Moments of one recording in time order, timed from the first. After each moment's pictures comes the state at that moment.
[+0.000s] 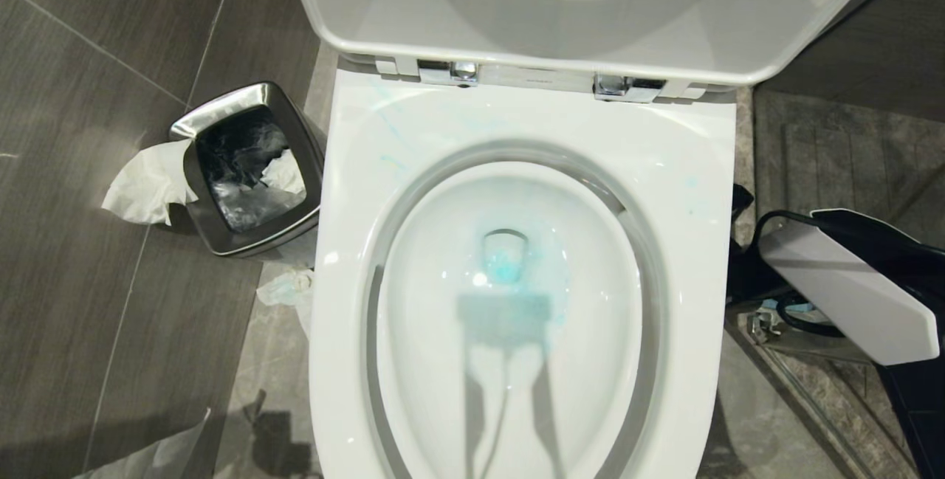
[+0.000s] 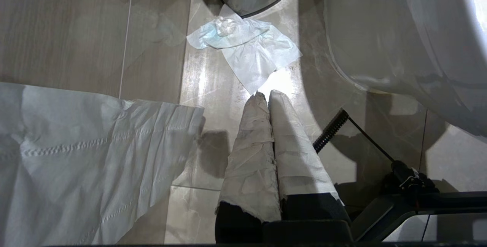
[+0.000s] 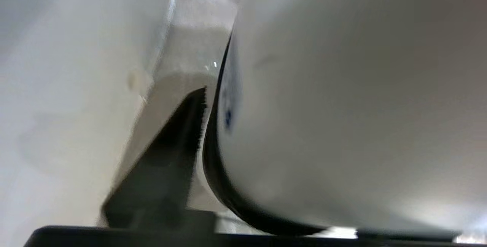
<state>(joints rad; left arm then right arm) -0.01 0.00 0.00 0.01 0.00 0.00 0.14 2.48 -1.51 -1.27 -0.18 -0.22</state>
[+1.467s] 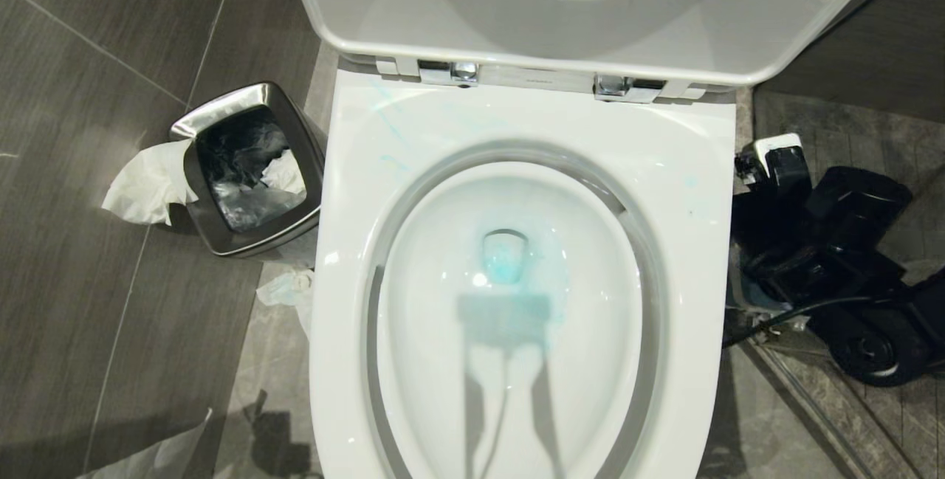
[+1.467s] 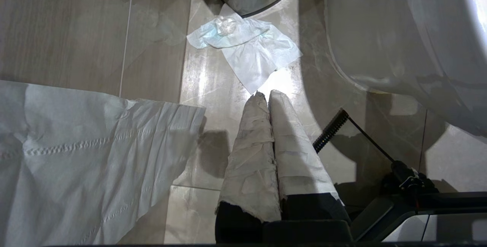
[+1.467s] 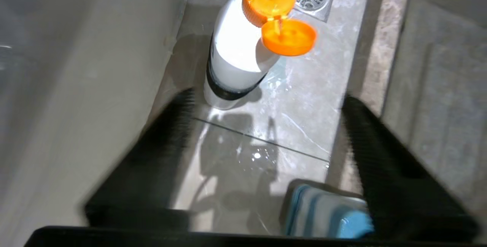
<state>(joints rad) -0.01 0.00 0.00 0.01 0.00 0.00 0.19 1.87 -0.77 -1.23 -0.22 -0.22</state>
